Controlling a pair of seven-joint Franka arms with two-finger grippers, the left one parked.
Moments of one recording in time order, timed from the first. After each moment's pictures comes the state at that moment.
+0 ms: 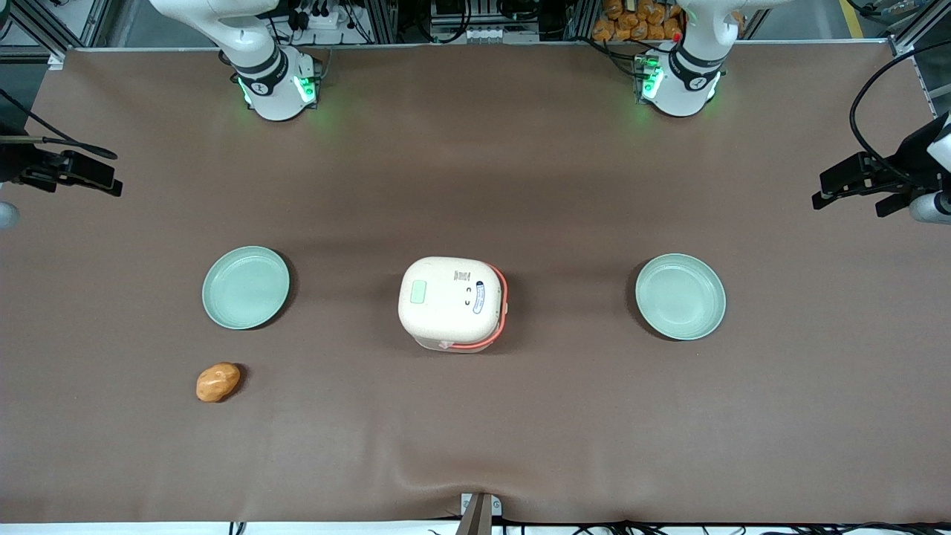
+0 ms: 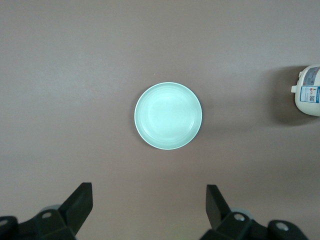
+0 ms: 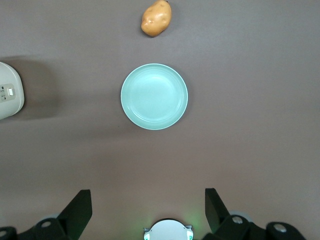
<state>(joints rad) 0.09 0.10 -0.12 -1.39 0.02 1.32 0.05</state>
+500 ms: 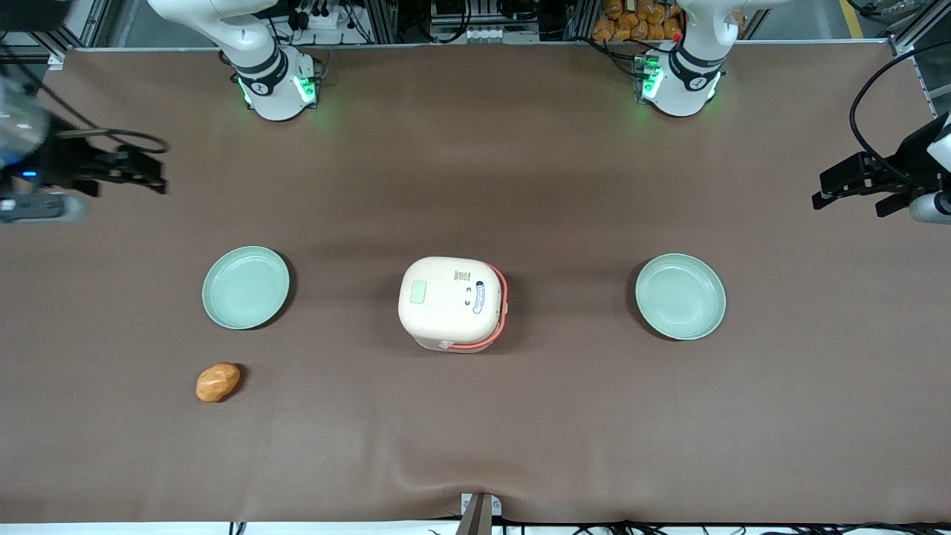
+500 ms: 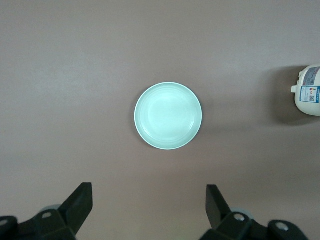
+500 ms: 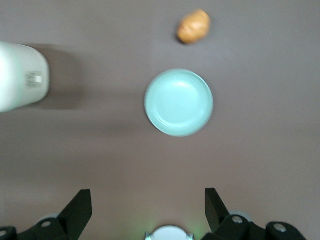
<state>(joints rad) 0.27 0.10 -0.11 -1.39 0.02 1.39 0.07</state>
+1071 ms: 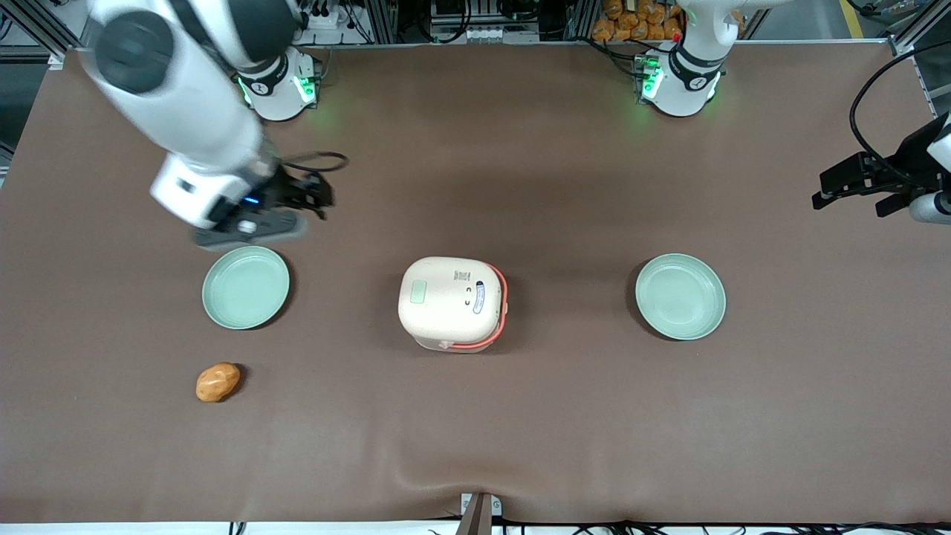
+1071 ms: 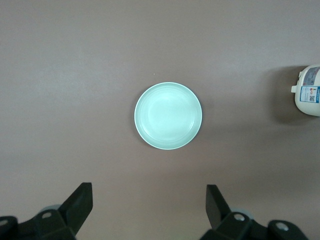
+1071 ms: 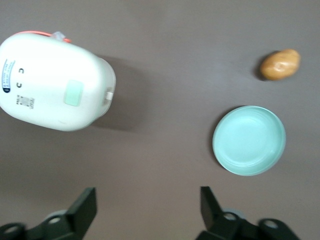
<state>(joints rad) 0.55 0.25 -0.10 -1.42 0.03 1.62 0.26</state>
